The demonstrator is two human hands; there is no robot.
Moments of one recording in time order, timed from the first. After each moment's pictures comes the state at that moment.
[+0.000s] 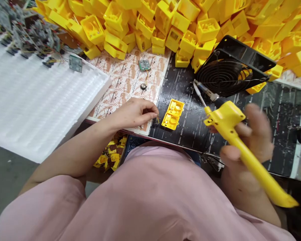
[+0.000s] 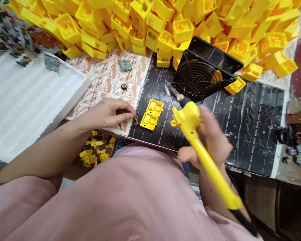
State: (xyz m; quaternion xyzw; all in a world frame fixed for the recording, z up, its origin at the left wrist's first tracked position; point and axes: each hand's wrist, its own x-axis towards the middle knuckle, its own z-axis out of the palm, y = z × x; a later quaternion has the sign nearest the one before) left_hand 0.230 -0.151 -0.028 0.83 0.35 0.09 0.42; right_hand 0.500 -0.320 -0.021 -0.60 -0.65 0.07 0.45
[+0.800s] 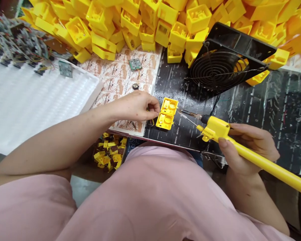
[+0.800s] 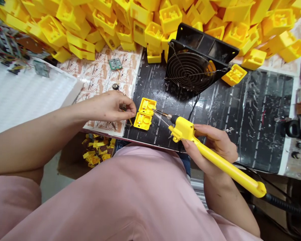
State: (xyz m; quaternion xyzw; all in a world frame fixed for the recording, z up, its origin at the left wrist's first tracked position) left_hand 0.266 -0.123 -0.016 0.89 0.28 -0.03 0.36; right_hand 0.520 -0.344 -0.046 -0.61 -0.57 0.07 0.55
